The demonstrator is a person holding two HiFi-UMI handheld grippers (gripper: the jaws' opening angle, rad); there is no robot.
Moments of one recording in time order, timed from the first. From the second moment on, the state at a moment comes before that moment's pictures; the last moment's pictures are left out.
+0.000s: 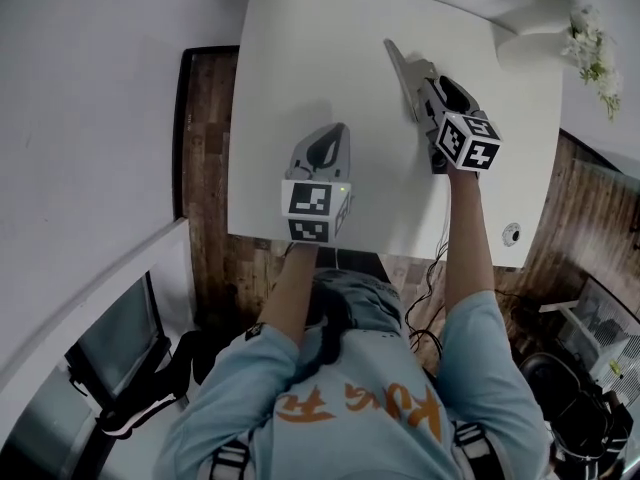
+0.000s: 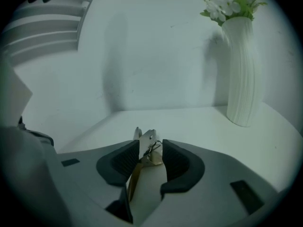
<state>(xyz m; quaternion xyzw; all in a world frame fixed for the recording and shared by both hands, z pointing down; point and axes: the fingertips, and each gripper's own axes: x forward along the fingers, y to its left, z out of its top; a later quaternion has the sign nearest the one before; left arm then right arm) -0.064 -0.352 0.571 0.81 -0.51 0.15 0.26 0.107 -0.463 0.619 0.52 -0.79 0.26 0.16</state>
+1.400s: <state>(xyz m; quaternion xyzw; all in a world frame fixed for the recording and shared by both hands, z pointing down) -0.076 -0.280 0.473 0.80 -0.56 0.07 0.18 0.096 -0.322 0.439 0.57 -0.81 0.10 0.09</state>
